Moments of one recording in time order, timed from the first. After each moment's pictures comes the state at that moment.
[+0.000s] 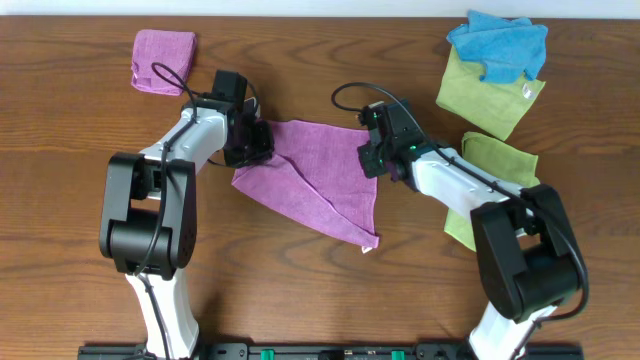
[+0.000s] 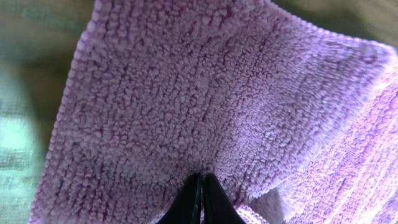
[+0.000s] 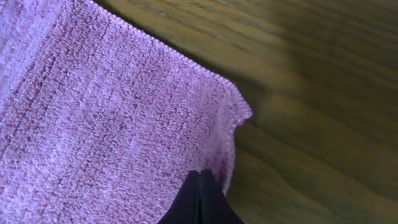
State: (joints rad) left arm -0.16 2.08 1.37 -0.66 0.36 -0.41; right arm 0.39 1.91 1.09 -0.22 -0.01 0.04
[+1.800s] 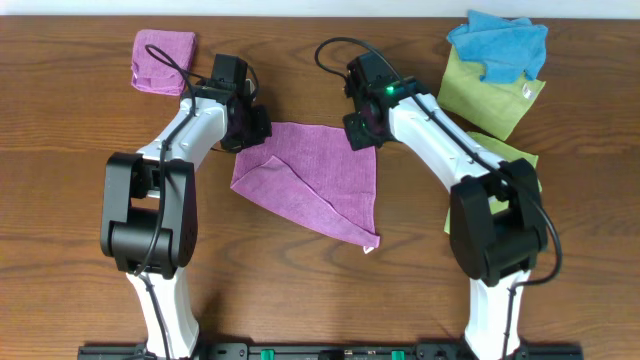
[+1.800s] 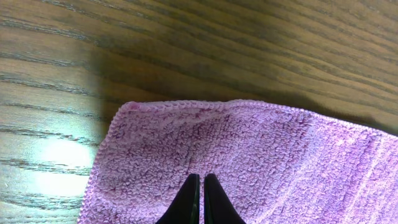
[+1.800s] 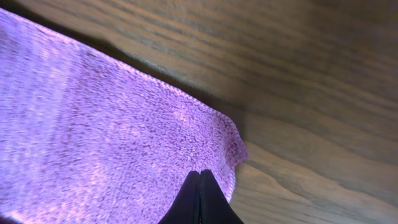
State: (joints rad) left arm -0.17 2.09 1.46 -0.63 0.24 -0.40; right arm 0.41 2.13 1.64 -0.81 0.03 0.12
